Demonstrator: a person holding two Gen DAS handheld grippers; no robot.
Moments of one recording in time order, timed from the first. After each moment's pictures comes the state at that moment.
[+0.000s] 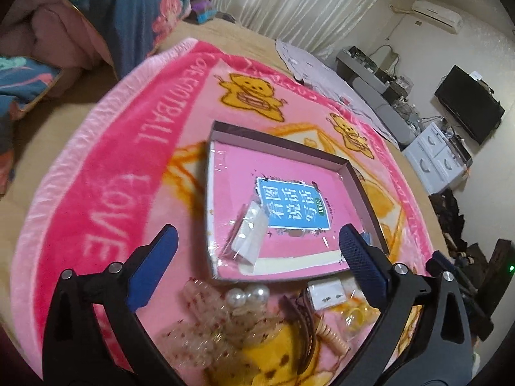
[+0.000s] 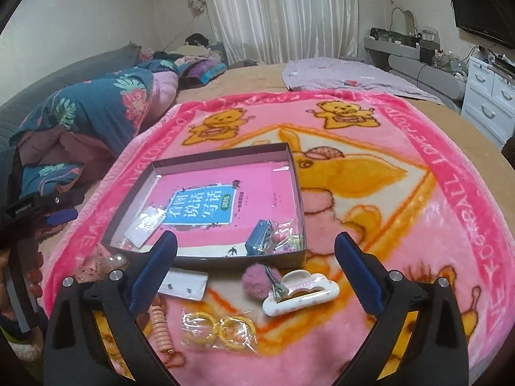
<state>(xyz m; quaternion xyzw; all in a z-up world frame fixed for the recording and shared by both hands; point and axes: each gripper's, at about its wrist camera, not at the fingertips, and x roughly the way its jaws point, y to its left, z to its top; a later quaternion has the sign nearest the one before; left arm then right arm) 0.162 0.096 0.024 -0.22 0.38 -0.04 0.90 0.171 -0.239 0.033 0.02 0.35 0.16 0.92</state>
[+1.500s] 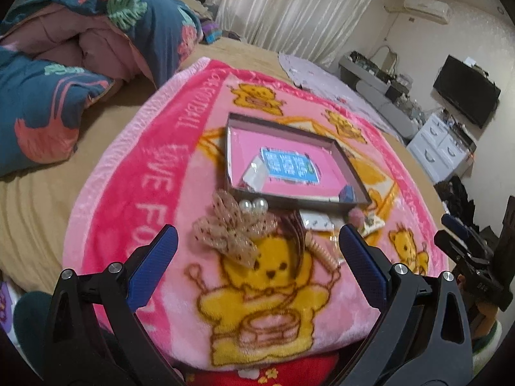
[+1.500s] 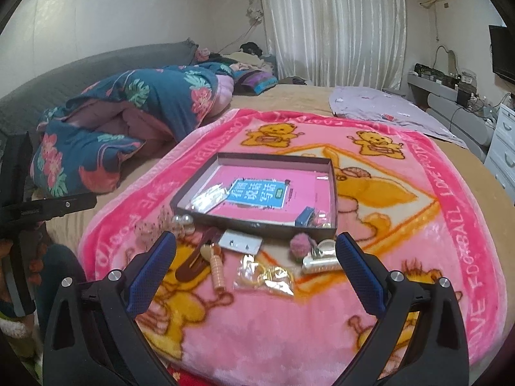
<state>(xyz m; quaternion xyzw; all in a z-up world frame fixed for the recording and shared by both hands) 0.022 0.066 0.053 -0.18 0.36 -0.01 0.91 0.063 -0.232 0.069 -0.05 0.31 0.26 0.91</state>
